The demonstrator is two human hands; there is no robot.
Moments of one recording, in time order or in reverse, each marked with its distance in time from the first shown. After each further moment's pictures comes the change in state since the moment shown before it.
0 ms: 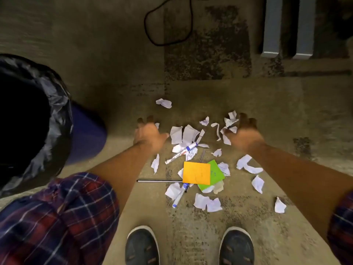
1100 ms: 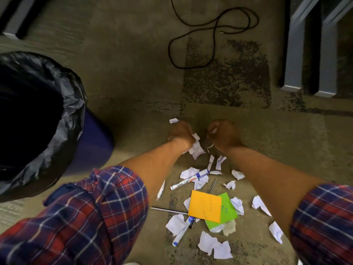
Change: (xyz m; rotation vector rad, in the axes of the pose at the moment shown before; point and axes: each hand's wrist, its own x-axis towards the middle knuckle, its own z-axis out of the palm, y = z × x) left_hand 0.053 0.068 0.002 -0.115 -0.048 0.132; right_hand 0.060 -0.111 0.022 0.183 0.056 -0.334
